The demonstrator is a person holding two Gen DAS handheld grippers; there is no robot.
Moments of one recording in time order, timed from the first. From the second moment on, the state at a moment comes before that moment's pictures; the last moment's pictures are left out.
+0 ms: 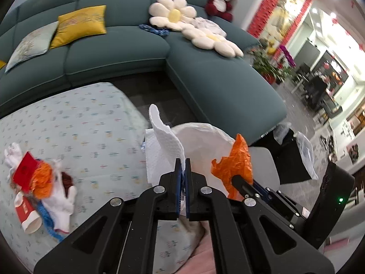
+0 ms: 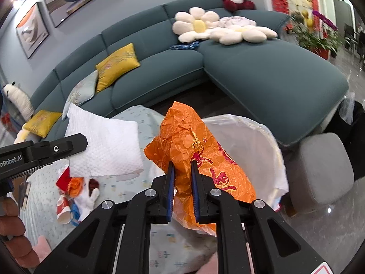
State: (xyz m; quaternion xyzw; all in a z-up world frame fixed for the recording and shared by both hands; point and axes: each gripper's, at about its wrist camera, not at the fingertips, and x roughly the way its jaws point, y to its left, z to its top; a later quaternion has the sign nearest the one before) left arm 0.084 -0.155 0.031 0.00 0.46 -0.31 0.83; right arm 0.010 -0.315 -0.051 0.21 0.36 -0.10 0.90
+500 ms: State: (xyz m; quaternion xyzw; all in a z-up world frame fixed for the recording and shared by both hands) left arm 0.077 -0.215 0.014 0.04 0.48 -0.34 0.81; right arm -0.005 -0.356 -0.073 0.24 0.36 -0.13 0.89
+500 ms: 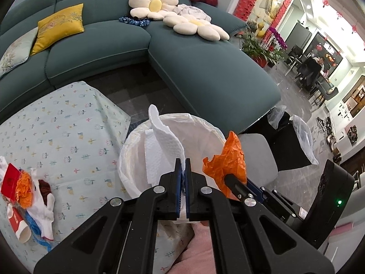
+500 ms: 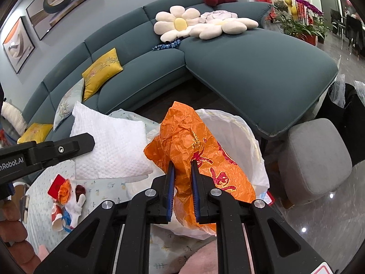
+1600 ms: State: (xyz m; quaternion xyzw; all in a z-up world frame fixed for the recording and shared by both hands) left arm 0.091 -0.153 0.006 -0.01 0.49 -0.27 0.83; right arm 0.018 -0.331 -0.058 0.22 0.36 -0.11 0.90
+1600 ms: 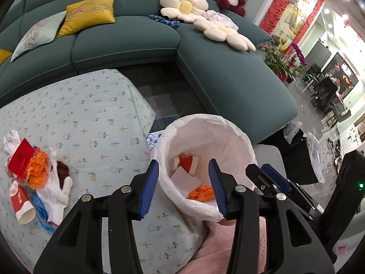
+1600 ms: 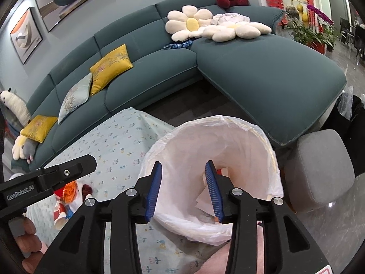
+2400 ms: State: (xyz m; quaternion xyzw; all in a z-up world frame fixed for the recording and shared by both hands) left arm 0.101 0.035 -0.024 -0.08 0.49 -0.10 0.86; right arm 0.047 -0.194 -0.054 0.14 0.41 0.00 0.90
